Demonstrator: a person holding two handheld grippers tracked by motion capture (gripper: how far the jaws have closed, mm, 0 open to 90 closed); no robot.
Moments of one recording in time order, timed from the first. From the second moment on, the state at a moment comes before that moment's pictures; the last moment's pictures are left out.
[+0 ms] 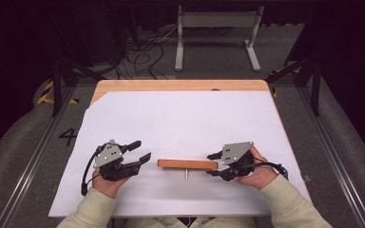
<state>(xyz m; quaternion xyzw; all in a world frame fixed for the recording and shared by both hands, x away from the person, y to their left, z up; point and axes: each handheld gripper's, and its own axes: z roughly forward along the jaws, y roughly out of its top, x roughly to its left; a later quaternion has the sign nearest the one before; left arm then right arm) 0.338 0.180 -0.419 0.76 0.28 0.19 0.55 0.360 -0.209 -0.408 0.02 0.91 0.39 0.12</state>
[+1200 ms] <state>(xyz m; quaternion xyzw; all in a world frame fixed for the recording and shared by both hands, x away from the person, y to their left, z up) 0.323 0.181 -0.416 0.79 0.27 0.18 0.52 0.362 -0.240 -0.425 0.17 0.93 0.34 0.03</state>
